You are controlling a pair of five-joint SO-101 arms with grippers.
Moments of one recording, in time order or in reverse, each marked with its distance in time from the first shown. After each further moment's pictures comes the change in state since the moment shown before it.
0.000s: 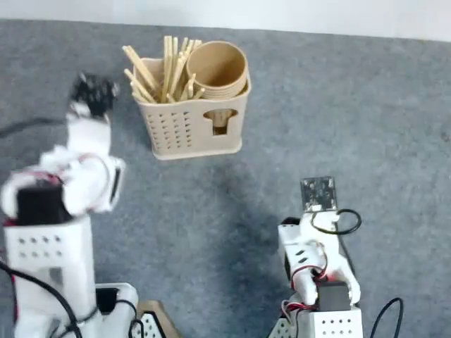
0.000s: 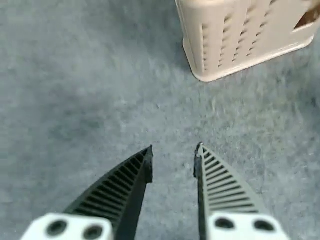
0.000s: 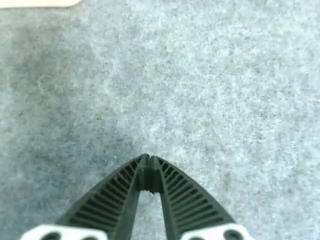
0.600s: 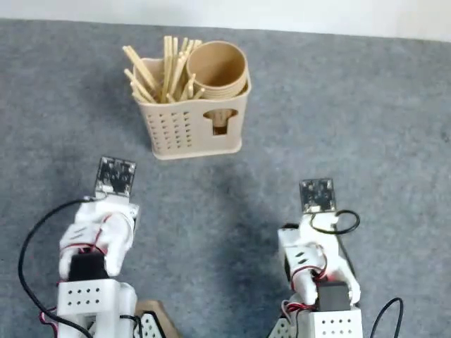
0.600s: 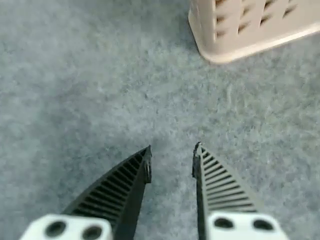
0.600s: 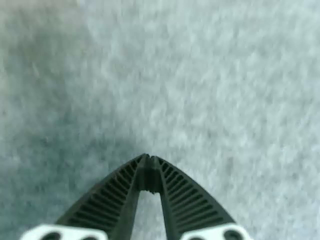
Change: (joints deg) left arm -2.3 -30.8 57.8 -37.3 0.0; right arm 0.0 0.0 0.0 4.9 0.1
